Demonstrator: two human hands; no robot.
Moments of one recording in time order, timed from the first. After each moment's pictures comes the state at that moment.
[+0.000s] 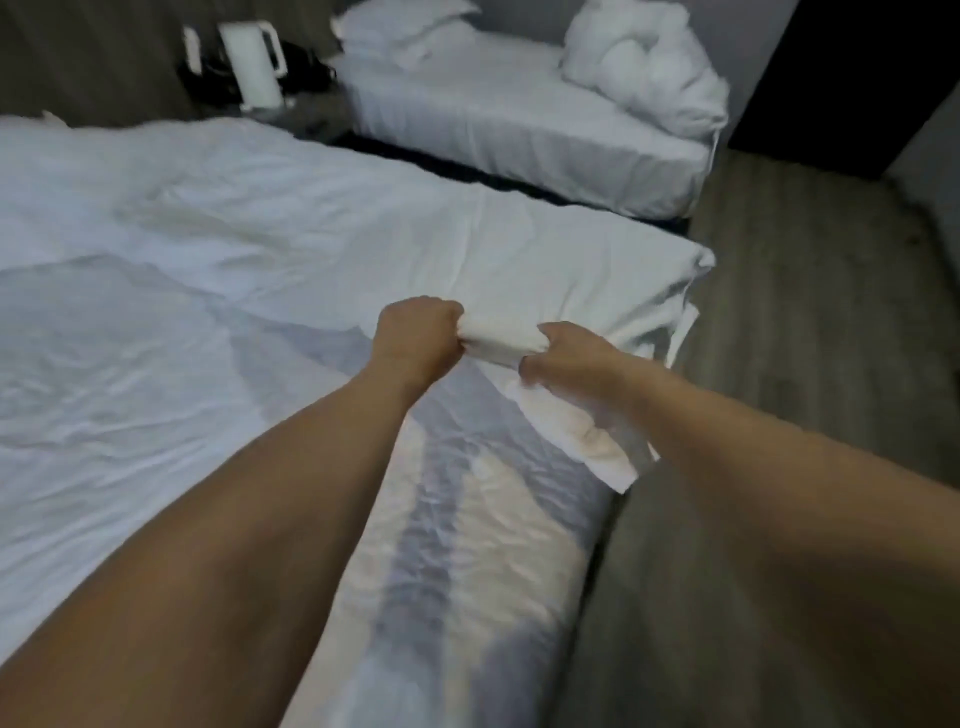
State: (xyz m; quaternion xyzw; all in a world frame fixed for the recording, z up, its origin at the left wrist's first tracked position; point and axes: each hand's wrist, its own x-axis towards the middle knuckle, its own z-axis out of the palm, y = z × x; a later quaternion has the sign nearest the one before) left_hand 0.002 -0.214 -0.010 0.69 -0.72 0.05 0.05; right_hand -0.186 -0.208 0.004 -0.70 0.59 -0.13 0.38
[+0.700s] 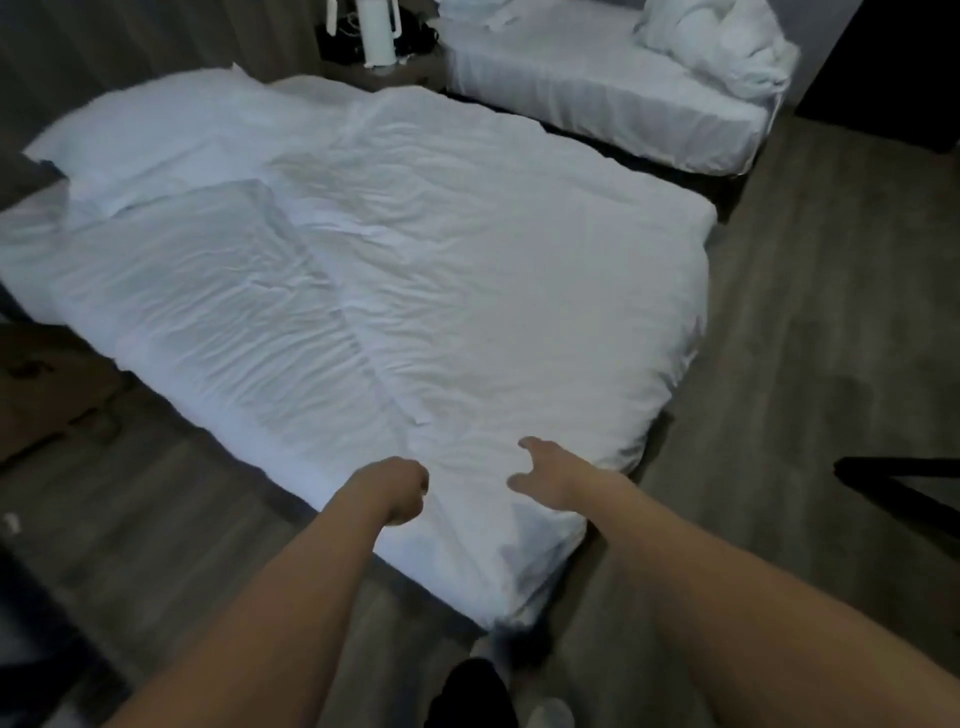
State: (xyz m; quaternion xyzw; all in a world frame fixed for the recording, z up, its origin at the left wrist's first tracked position) left_hand 0.139 0.334 -0.003 0.70 -0.62 -0.29 -0.21; right_hand -0.081 0.273 0.014 -0.70 0.55 0.16 0.43
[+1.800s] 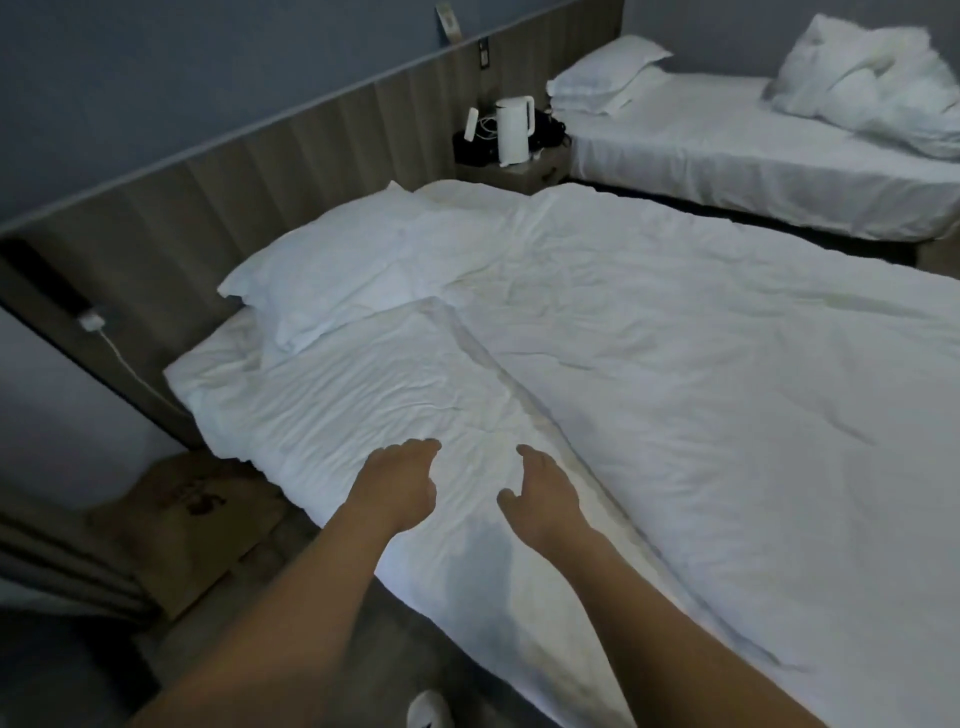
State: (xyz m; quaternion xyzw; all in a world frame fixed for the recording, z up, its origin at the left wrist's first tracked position) left_hand 0.720 0.153 0.060 0.74 -0.65 -0.15 -0.06; right_hand 0.525 0.123 0.036 -0.73 0.57 -0.09 0.37
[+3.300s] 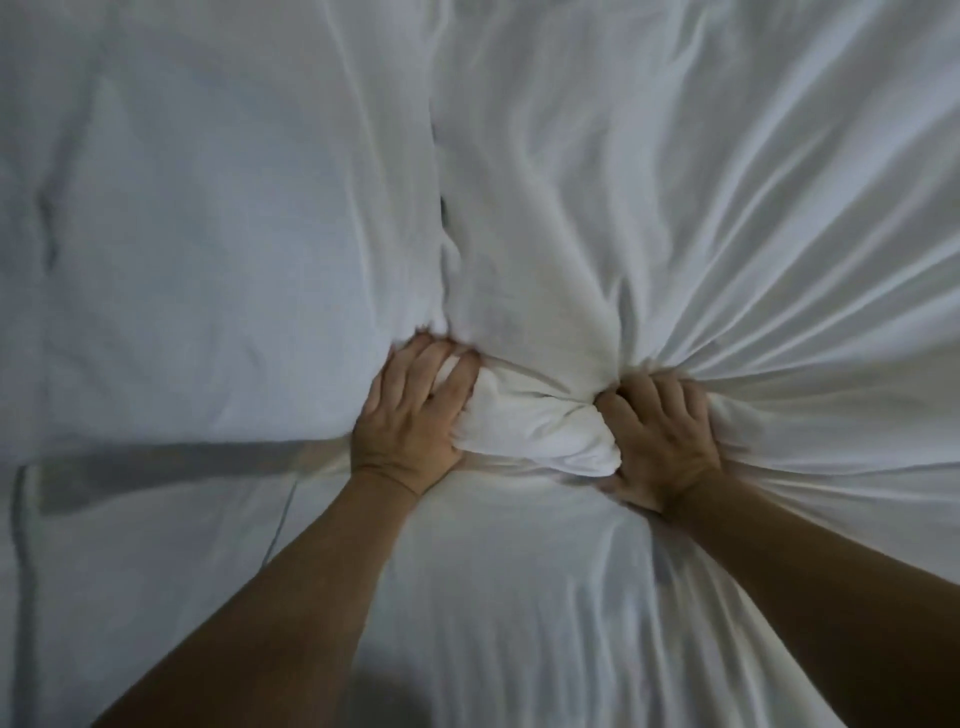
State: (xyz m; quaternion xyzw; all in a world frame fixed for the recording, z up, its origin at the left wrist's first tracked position) left_hand 1.029 -0.622 -0.409 0.37 -0.90 0.07 0.20; right_hand 0.802 -0.494 -0.407 -0.70 0.71 -0.08 -0.02
